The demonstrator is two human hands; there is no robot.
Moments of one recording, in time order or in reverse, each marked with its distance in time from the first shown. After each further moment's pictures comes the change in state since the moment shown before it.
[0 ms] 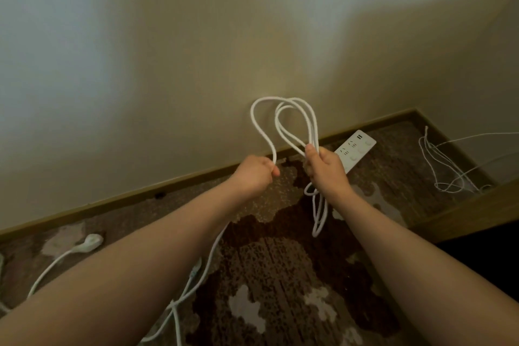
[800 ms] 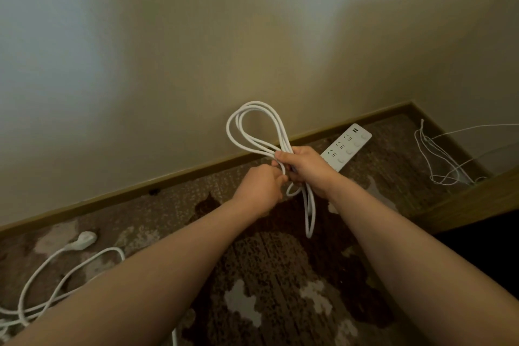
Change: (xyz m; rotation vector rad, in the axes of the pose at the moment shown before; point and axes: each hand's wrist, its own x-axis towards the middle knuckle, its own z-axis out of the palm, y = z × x) left_hand 0.006 -0.023 0.037 0.426 0.066 0.234; right_hand 0.003 -0.019 0.012 0.083 -0.390 0.194
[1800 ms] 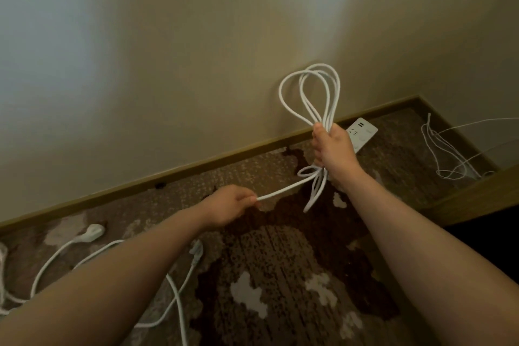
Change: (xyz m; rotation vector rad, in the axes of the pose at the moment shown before) left_hand -0.026 -0.085 -0.017 -0.114 -0.295 0.003; right_hand -0.006 -0.004 -0.021 0.120 0.383 -0.130
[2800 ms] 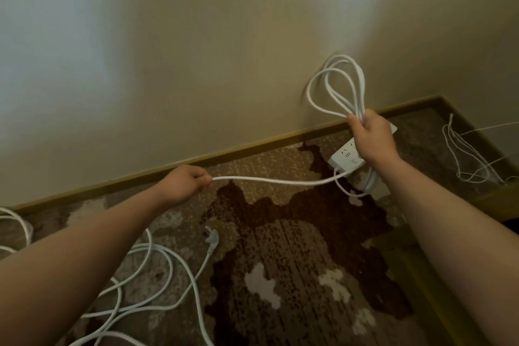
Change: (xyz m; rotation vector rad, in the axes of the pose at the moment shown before) left_hand -0.040 -0.069 -0.069 -0.060 0.264 -0.170; right_hand 0.029 0.003 -0.035 -0.669 0.177 -0.224
